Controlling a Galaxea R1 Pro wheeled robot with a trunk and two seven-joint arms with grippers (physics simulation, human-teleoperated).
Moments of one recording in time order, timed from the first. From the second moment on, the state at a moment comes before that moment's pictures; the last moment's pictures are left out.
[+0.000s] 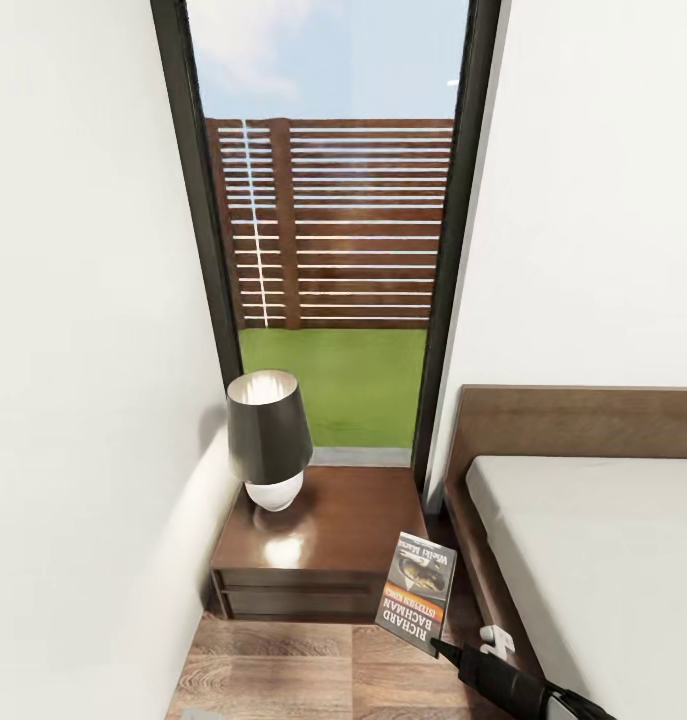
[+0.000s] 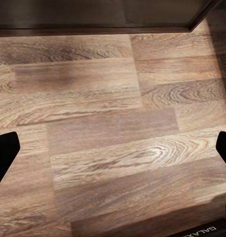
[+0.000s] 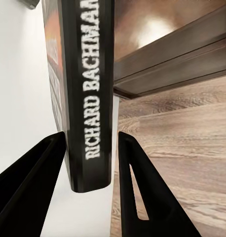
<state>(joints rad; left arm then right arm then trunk) -0.34 0.07 0.25 -0.15 -0.25 -0.22 -0.38 -0.54 -0.15 -0.21 -0.04 -0.25 0.05 0.92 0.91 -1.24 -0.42</state>
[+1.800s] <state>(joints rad) -0.36 0.01 0.26 -1.05 0.05 0.45 -1.21 -0.54 -0.17 -0.21 -0.05 -0.25 0.07 0.97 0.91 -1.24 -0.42</state>
